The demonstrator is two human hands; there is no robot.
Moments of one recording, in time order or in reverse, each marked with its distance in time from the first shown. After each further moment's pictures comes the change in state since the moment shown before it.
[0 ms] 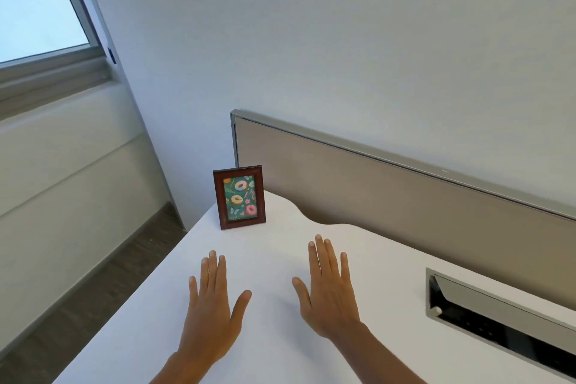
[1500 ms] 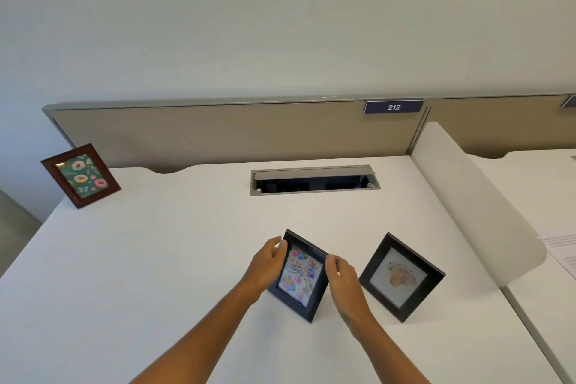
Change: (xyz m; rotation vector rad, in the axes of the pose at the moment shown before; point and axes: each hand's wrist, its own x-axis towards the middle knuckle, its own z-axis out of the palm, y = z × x) left_hand -0.325 0.347 0.079 -0.655 -0.724 0.195; right_hand -0.492 0.187 -0.093 1.059 0.201 0.922
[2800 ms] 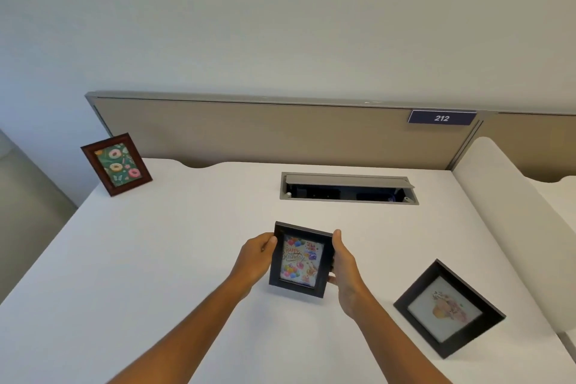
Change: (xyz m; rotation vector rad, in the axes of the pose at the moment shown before) left_hand 0.021 -0.025 -0.095 0.065 0.211 0.064; right_hand 0.050 -0.076 0.074 0.394 -0.197 0.151
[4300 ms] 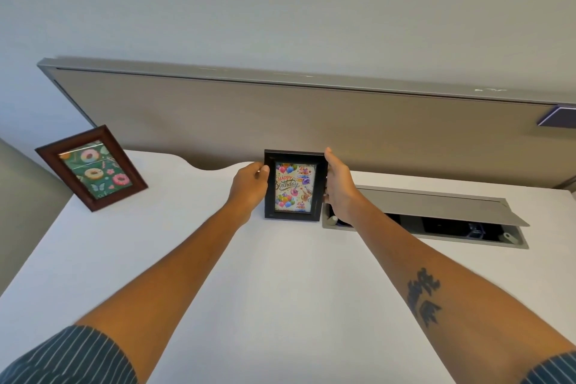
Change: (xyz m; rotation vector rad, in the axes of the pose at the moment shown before) left_hand 0.316 -0.005 -0.122 -0.041 0.215 -0.115; right_hand 0.315 -0.154 0.157 -0.028 -0.135 0.045
